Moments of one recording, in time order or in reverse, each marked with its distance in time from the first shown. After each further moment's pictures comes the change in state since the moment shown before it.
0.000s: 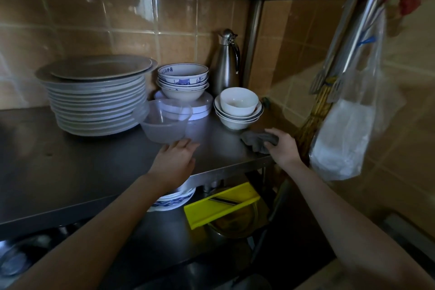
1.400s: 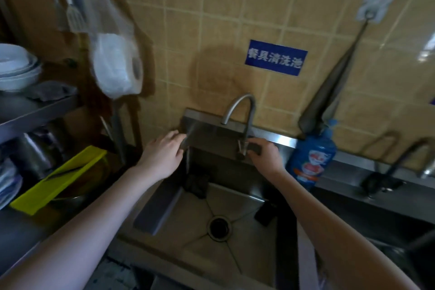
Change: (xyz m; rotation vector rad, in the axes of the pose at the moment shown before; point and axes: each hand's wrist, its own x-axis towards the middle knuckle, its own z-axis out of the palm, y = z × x) left_hand -0.182 0.379 0.041 -0.269 -0.122 0.672; right_hand -0.492 0.172 -0.264 -0.248 0.371 0.580
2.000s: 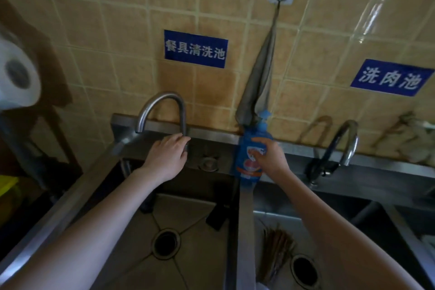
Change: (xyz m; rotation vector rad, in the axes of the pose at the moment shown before) left_hand 0.106 0.186 0.078 -0.070 -0.111 0.231; right_hand 0.017 0.179 -0.119 0.130 0.100 0.275
